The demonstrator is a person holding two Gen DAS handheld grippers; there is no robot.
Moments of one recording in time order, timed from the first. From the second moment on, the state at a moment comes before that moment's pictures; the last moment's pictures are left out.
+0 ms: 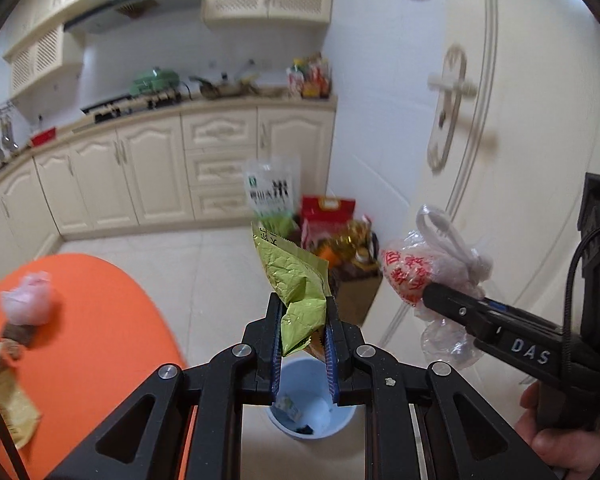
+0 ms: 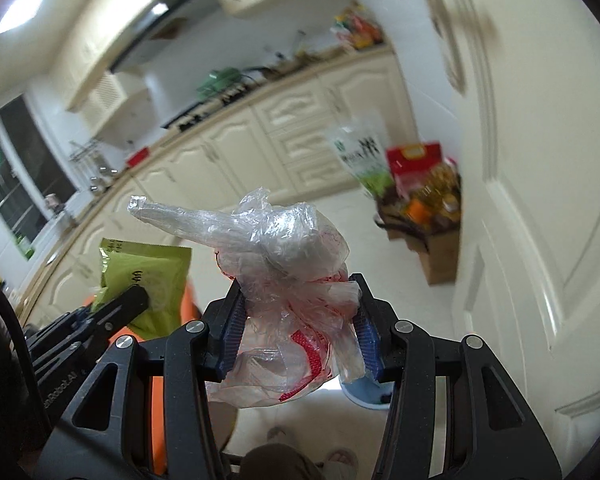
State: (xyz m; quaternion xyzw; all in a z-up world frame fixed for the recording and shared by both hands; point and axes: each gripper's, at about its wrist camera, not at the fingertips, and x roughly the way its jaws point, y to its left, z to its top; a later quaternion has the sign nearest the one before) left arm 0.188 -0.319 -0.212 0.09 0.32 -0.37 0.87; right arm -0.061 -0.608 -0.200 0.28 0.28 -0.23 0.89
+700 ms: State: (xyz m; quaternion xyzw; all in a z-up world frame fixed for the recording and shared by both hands) left arm 0.357 -0.532 -0.355 0.14 0.53 -0.34 0.76; right arm -0.013 -0.729 -0.402 0.42 0.39 -0.24 0.79
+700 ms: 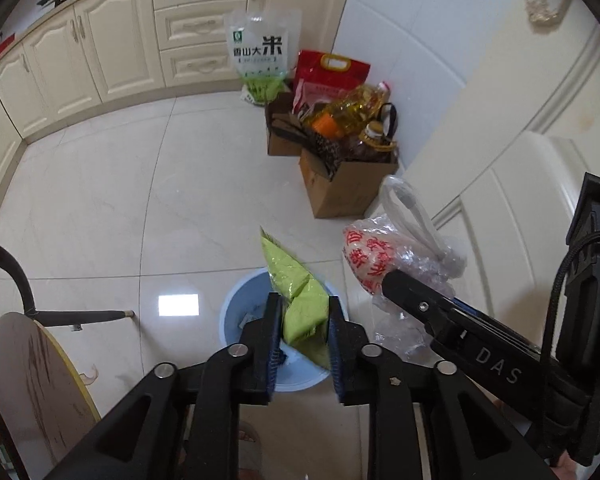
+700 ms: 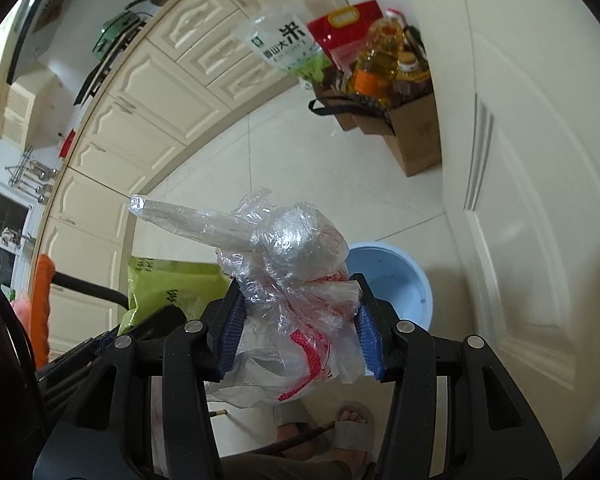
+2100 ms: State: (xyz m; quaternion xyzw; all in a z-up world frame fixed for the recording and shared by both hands) left arm 0.121 -0.185 -0.163 0.04 0.26 -0.24 0.94; right arm -0.035 -0.501 -0.143 0.27 0.24 -0.21 0.91
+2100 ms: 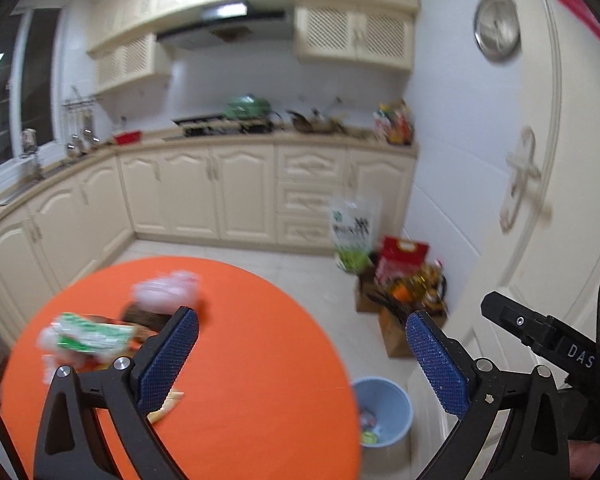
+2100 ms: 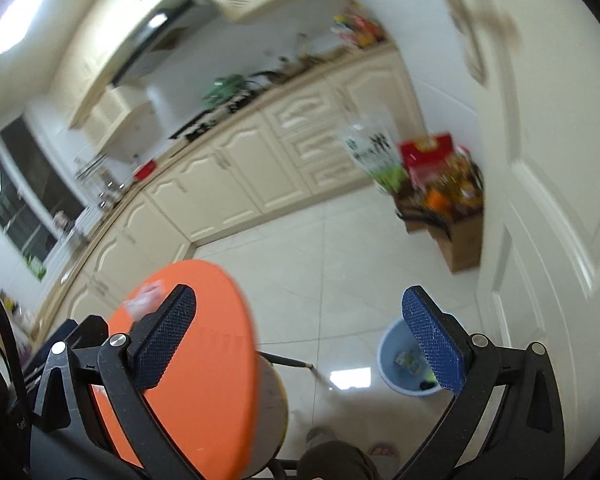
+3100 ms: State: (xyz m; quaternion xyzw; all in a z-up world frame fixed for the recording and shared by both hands) left arm -0.126 0.010 -0.193 -0.05 0.17 -0.03 0.98; right arm 0.030 -0.210 -0.069 0.03 0.22 -0.06 0.97
